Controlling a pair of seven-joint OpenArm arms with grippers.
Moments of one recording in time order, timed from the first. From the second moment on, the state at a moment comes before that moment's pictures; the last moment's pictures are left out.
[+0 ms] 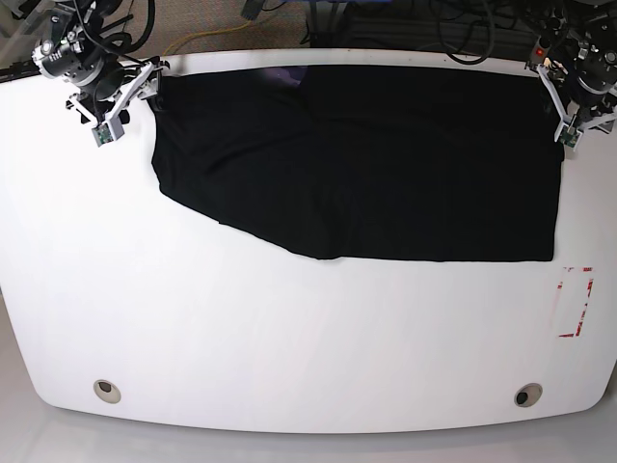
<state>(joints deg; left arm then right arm) 28.4 -17.3 -36.7 113.8 -4.5 -43.2 54.0 -27.6 11.2 34.3 111.0 31.7 40.3 -64.1</state>
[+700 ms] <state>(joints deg) 13.7 -20.0 -27.1 96.7 -4.0 -43.3 53.5 -20.2 9.9 31.3 97.3 31.7 41.1 -62.0</state>
